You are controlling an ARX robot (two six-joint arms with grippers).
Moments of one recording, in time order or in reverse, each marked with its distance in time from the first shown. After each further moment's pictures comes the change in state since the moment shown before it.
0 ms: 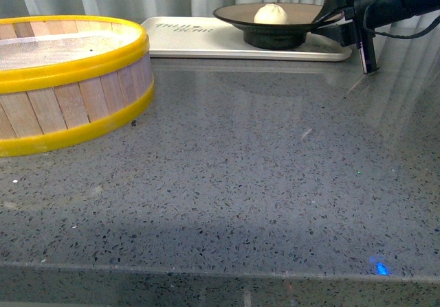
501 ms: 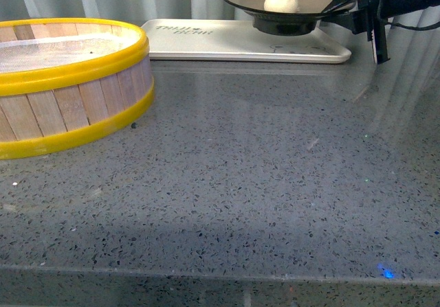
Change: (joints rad) left arm 0.000 0.000 0.000 0.000 0.000 0.000; right arm -0.025 -0.023 -0.008 0.060 -0.026 0.009
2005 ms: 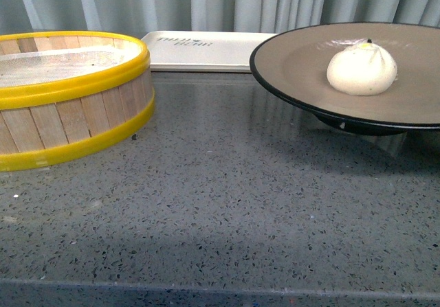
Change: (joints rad) left arm 0.000 0.000 0.000 0.000 0.000 0.000; right arm -0.018 -1.098 -1.304 0.182 0.094 -0.060
